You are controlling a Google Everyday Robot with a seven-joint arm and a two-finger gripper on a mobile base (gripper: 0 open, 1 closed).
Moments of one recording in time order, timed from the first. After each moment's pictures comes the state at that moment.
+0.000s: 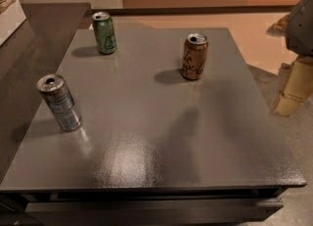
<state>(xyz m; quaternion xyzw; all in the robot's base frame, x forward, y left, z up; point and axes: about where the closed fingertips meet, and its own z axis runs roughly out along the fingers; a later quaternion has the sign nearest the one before) 0.438 -0.217 0.976 -0.60 0.78 -0.03 0.16</state>
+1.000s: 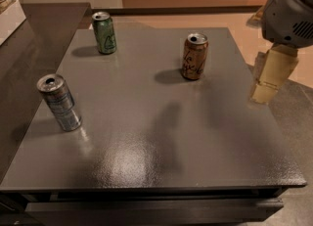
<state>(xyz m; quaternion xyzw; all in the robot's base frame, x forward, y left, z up) 0.460 -0.185 0.982 -0.62 0.77 -0.03 0.17</state>
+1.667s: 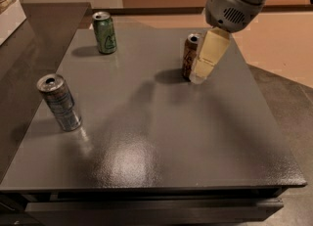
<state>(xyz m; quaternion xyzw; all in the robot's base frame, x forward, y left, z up) 0.537 -0.107 0.971 -0.61 0.76 0.02 0.22</state>
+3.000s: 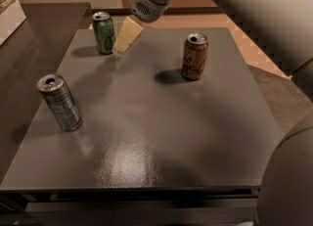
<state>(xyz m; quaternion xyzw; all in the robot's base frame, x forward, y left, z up) 0.669 0.049 0.941 -0.53 0.79 0.07 0.29</state>
